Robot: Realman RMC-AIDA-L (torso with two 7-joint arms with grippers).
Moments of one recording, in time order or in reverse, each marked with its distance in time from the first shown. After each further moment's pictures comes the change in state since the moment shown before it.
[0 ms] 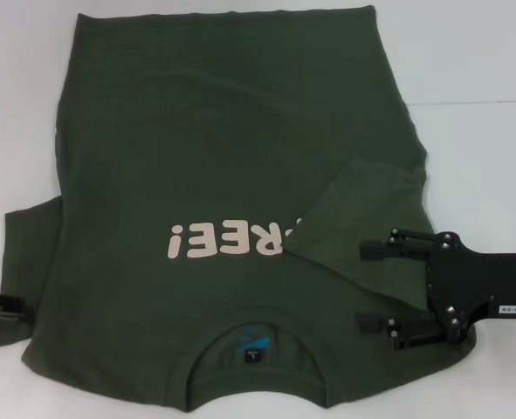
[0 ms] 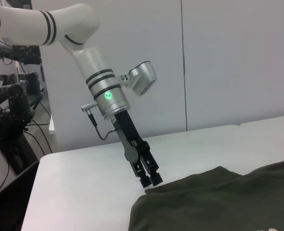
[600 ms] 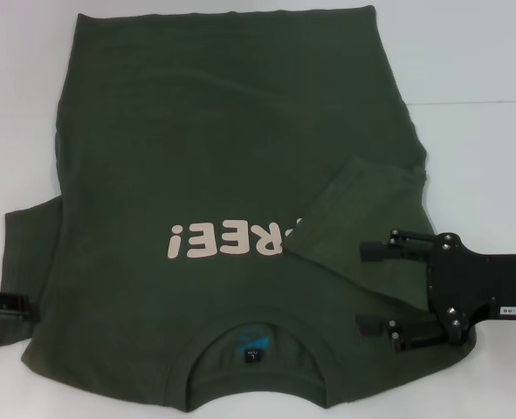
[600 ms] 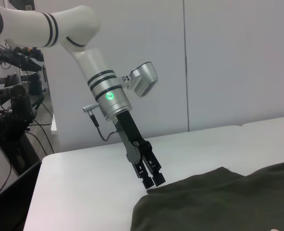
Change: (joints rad) left arm 0.006 -0.002 -0.007 -0.002 -0.024 0.009 -0.001; right arm -0.002 0.000 0.000 -0.002 0.000 -0.006 0.000
